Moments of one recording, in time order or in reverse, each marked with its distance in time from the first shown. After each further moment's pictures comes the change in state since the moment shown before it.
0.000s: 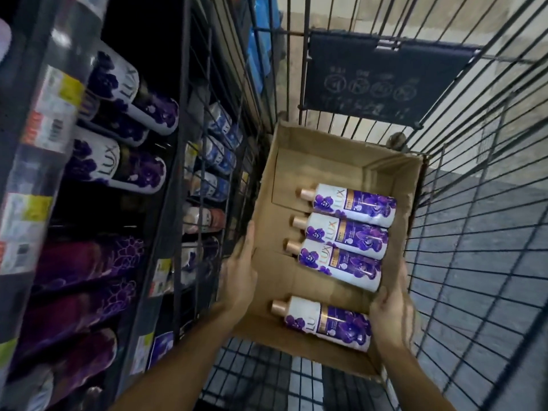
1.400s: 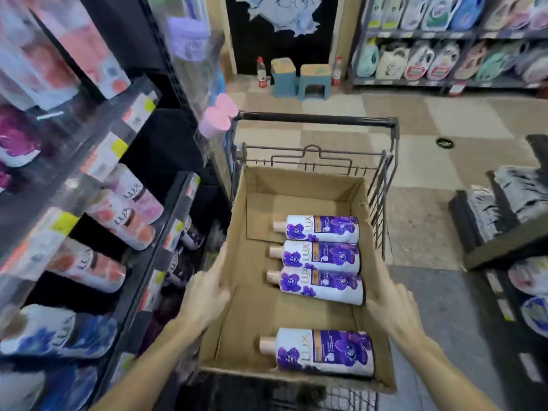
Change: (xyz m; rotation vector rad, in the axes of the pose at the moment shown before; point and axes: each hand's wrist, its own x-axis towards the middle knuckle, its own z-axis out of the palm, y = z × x) left_hand -0.098 0.058 -0.294 -0.104 0.153 0.330; right_hand -0.113 -0.146 -0.272 -0.095 0.071 -0.358
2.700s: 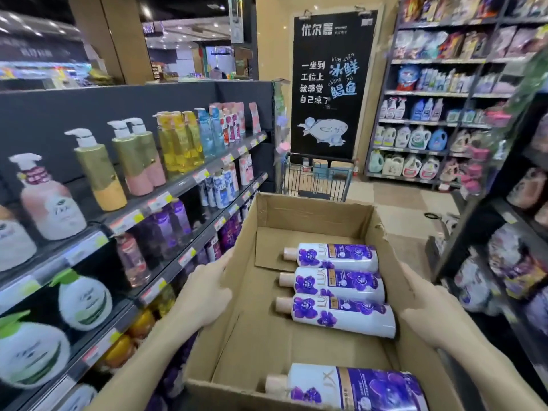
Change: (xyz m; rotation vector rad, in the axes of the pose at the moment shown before) left_hand -0.944 0.165 -0.038 -0.076 0.319 0.024; right_hand -0.850 0.205 -0.224 -0.122 0.049 -0.317
